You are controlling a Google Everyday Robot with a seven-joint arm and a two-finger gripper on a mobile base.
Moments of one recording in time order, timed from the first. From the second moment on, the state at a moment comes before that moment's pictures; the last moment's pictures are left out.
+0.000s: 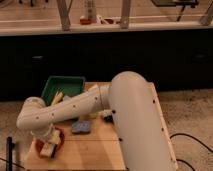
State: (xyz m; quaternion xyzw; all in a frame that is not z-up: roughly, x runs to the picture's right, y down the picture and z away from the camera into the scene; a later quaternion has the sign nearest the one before) arm -0.273 0.266 0.733 -0.27 -0.24 -0.57 0.73
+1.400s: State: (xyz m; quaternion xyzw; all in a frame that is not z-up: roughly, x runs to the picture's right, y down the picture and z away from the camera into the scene) arm -0.314 0.238 0.751 -0.25 -0.23 -0.60 0.73
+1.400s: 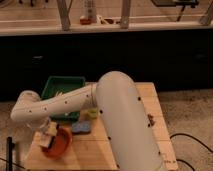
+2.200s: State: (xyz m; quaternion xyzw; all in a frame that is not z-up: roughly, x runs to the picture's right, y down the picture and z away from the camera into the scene) arm -0.242 0.267 0.735 -0.28 -0.22 -0.56 0.75
